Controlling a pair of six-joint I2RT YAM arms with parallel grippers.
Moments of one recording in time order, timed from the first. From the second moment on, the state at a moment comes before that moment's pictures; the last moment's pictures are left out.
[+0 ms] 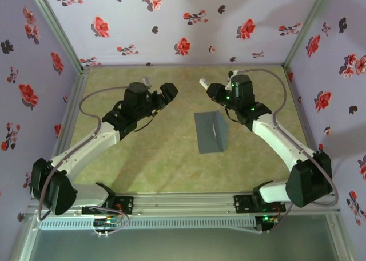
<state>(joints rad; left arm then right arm) -0.63 1.31 1.07 -0.15 0.09 -1.11 0.44 1.36 1.08 -0.14 -0.20 0.81</state>
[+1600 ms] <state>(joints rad) -0.60 1.55 1.03 0.30 0.16 -1.54 0.62 1.49 1.00 0.29 -0.34 1.03</state>
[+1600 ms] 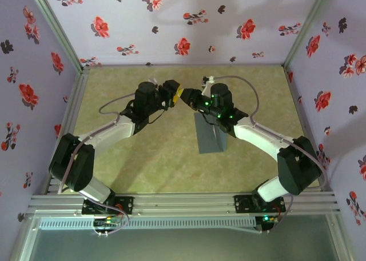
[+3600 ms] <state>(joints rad) -0.66 1.94 1.37 -0.23 0.52 -0.78 0.12 1.49 0.97 -0.54 -0.29 0.46</state>
